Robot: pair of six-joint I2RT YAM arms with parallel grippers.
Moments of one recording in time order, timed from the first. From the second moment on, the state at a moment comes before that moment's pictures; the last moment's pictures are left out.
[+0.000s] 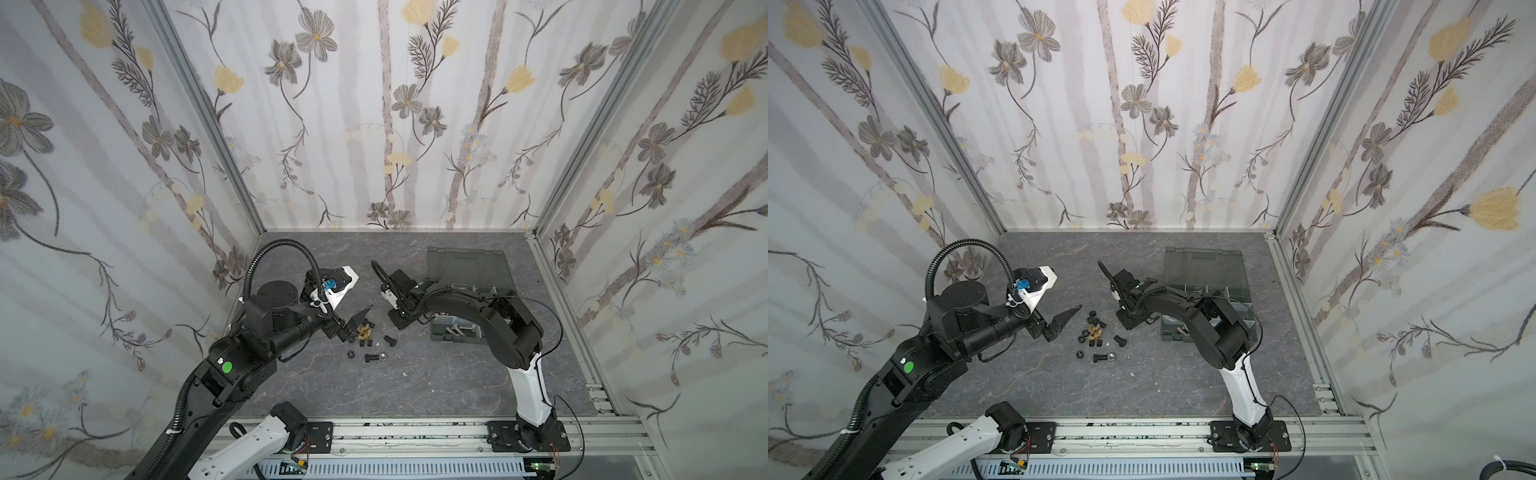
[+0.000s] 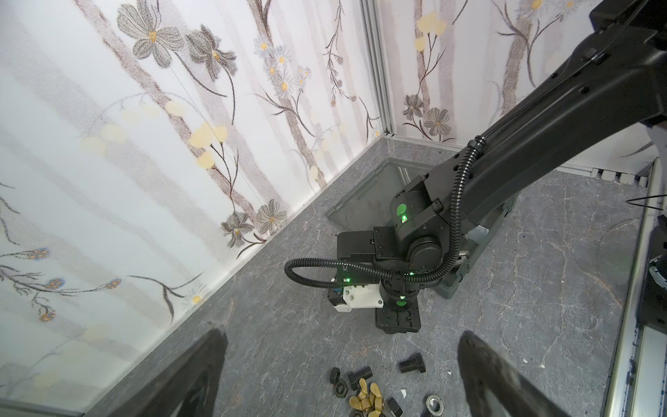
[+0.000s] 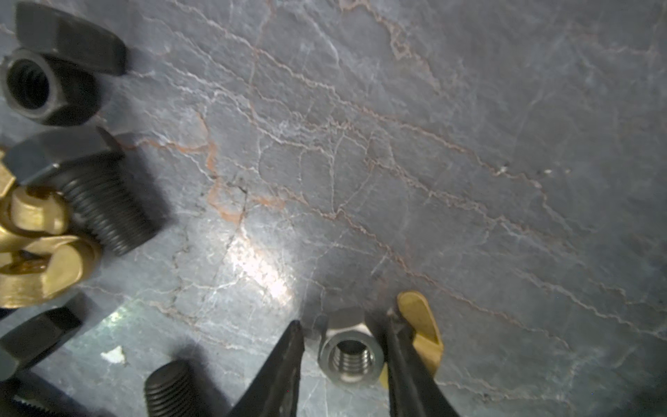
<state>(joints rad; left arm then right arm) -0.67 0.78 1.17 -0.67 0.10 0.31 0.80 2.11 1.52 -0.65 -0.02 0.10</state>
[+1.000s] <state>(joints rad) -0.67 0.79 1.17 -0.67 0.10 0.31 0.67 1.84 1.41 -0.72 0.07 0.09</state>
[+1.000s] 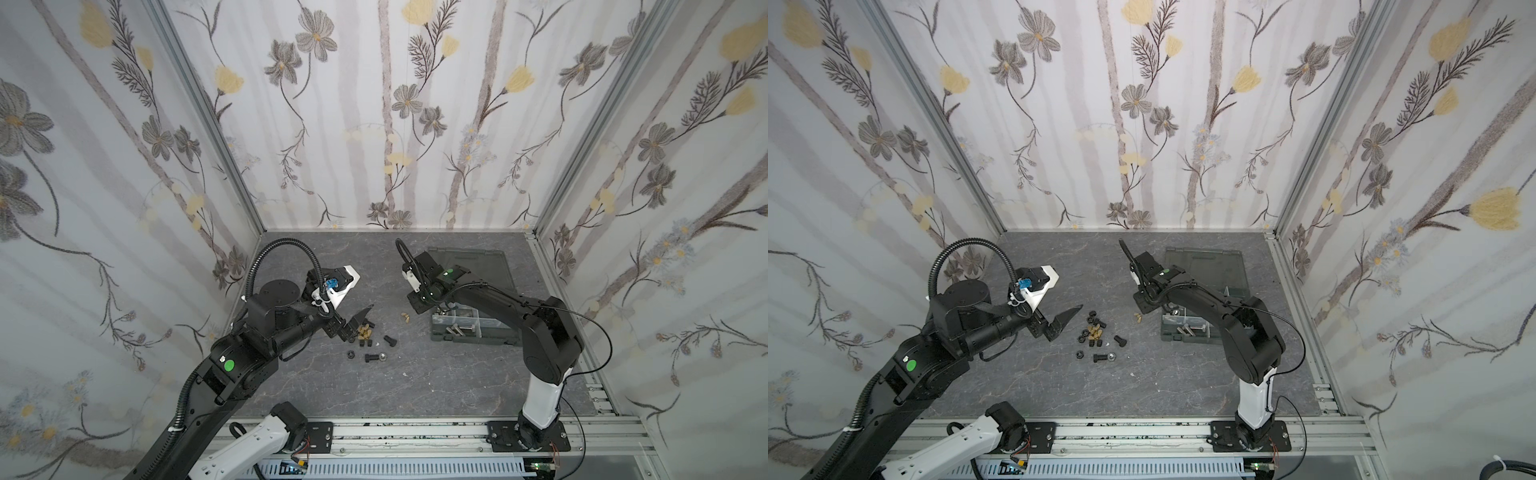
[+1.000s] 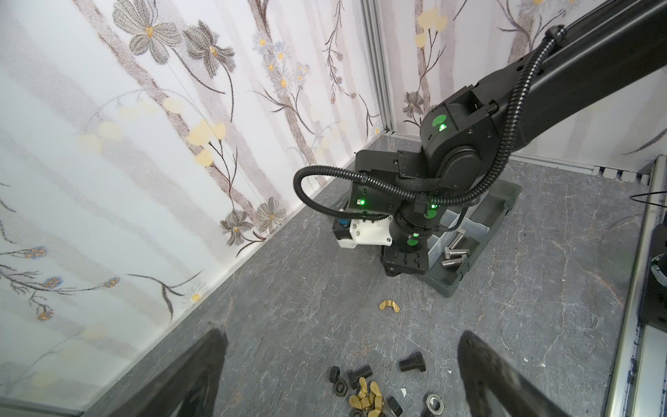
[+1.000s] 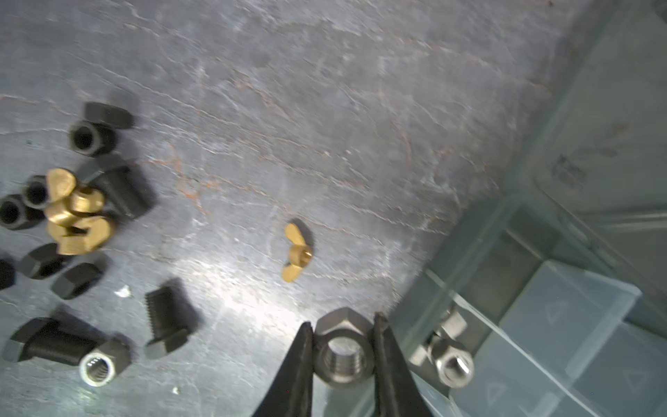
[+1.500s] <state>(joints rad) -0.67 0.79 1.17 -0.67 0.10 0.31 0.56 1.78 1.27 -0.67 0.11 0.07</state>
